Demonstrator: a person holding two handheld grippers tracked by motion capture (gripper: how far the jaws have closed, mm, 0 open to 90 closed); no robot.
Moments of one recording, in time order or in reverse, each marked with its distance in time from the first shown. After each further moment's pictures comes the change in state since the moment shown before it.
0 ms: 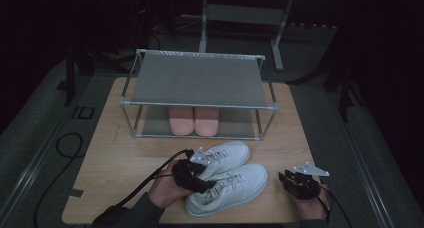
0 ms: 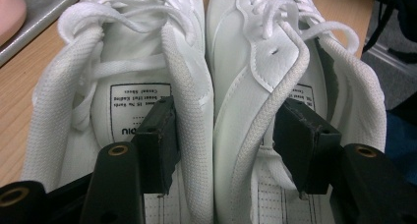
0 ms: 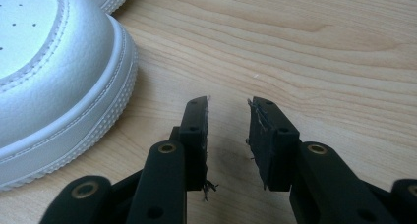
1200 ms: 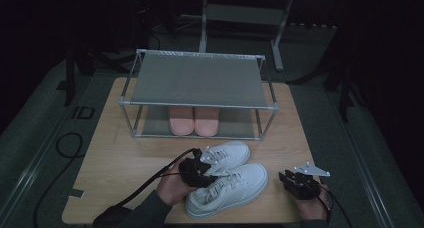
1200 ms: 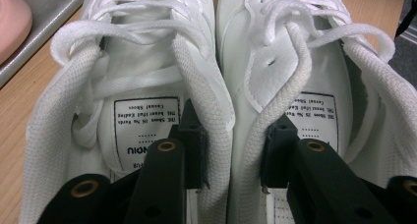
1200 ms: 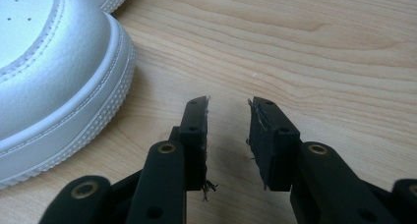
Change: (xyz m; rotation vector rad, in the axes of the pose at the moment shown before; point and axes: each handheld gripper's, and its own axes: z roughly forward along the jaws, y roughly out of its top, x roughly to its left) left arm -0.003 0.012 0.013 0.053 0.057 0.038; right arm -0.001 -0.001 -0.001 -0.002 0.000 0.009
